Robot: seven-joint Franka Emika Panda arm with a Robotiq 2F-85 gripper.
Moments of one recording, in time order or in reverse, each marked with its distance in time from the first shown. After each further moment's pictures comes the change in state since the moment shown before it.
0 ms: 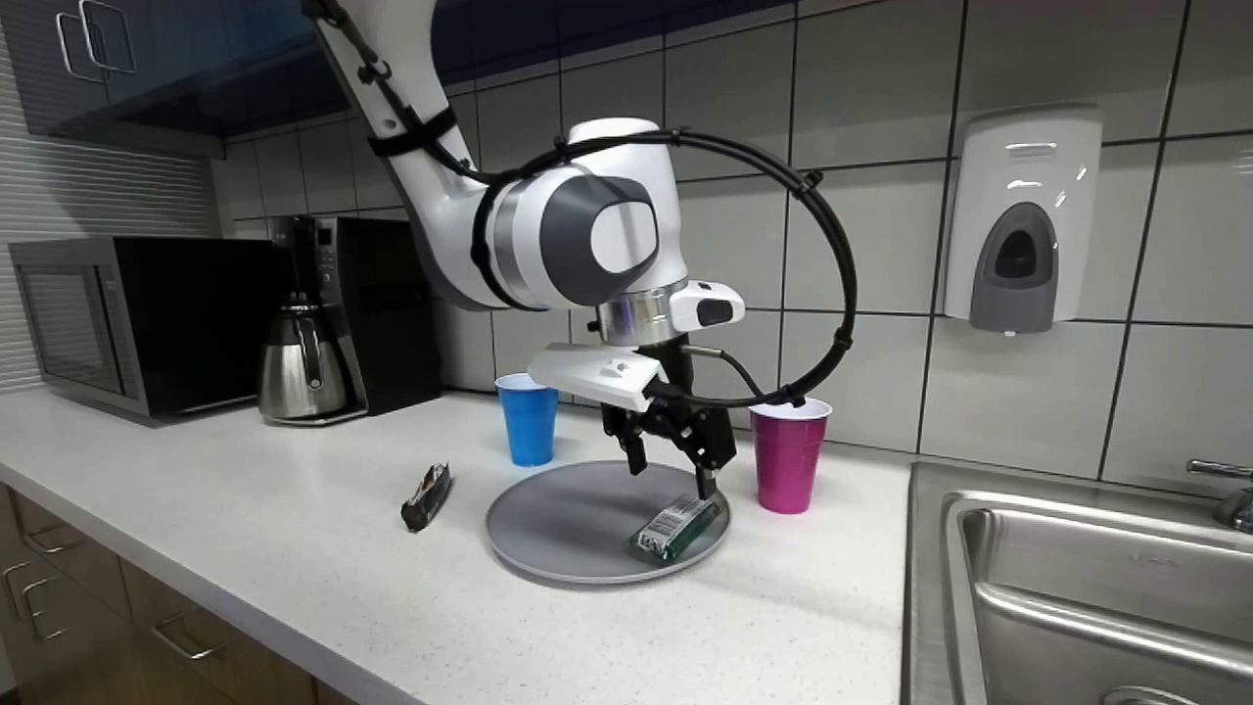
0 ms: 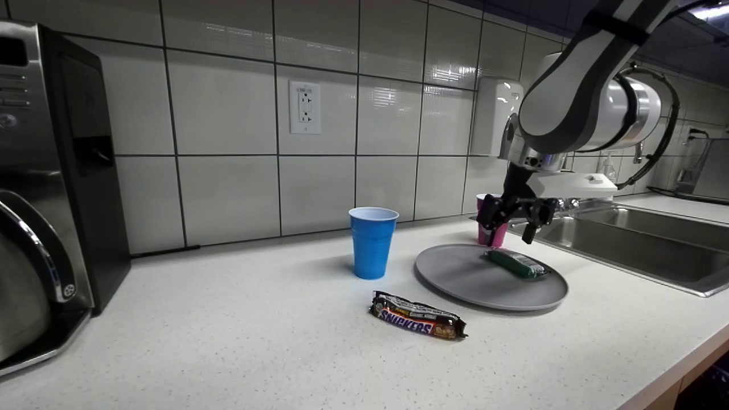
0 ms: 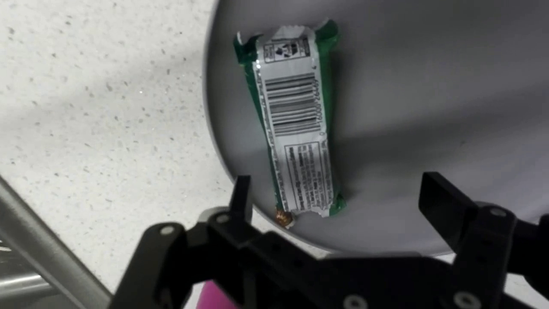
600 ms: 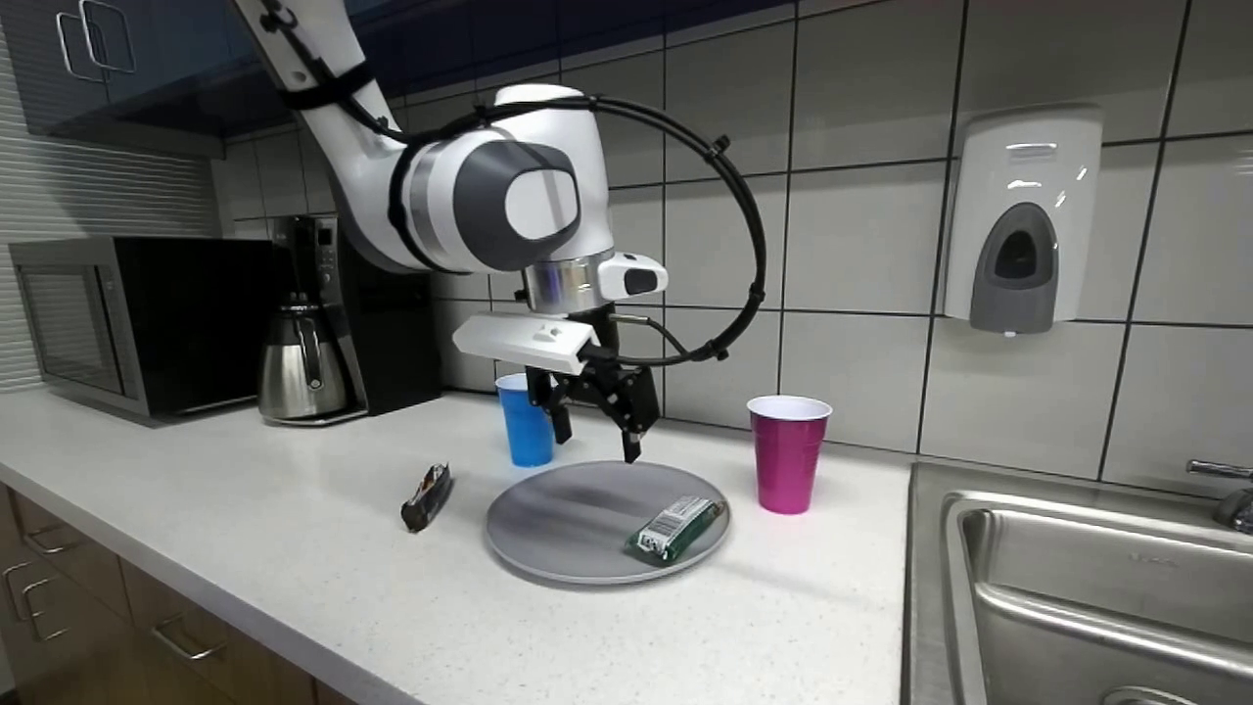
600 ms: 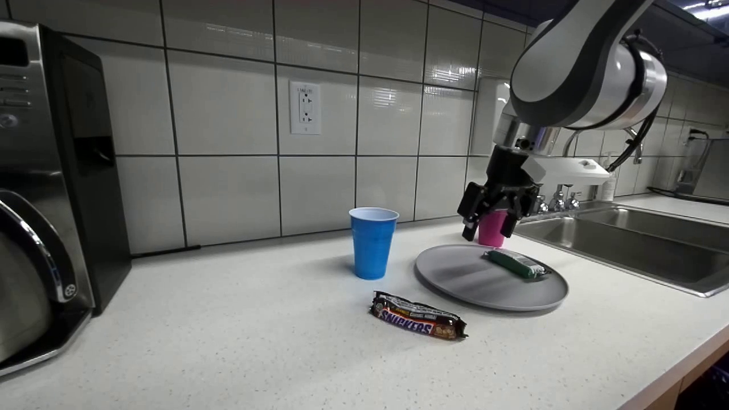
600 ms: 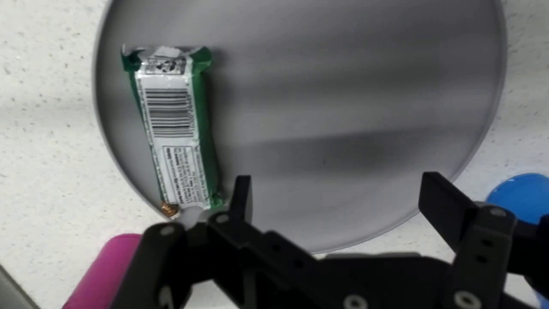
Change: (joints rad) arm 0.022 -0.121 0.110 -0.085 0.083 -0.025 -0.124
